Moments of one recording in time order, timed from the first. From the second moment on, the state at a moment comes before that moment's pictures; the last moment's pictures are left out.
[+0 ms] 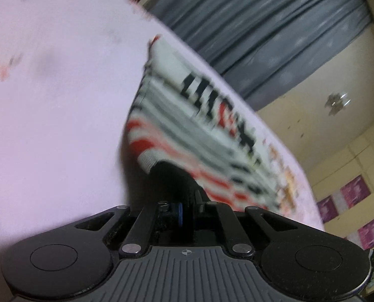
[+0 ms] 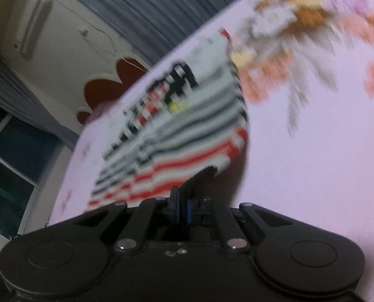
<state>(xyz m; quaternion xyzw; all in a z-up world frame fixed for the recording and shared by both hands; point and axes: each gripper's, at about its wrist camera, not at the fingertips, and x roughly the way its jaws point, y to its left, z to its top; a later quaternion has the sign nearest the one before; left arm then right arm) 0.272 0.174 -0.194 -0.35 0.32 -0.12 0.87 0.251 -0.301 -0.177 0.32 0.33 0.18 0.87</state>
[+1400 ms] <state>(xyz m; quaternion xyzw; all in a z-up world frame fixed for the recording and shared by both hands) 0.654 0.168 -0.166 -0.24 0.32 -0.14 0.91 0.590 -0.309 -0.139 0.29 0.27 0.08 0.92</state>
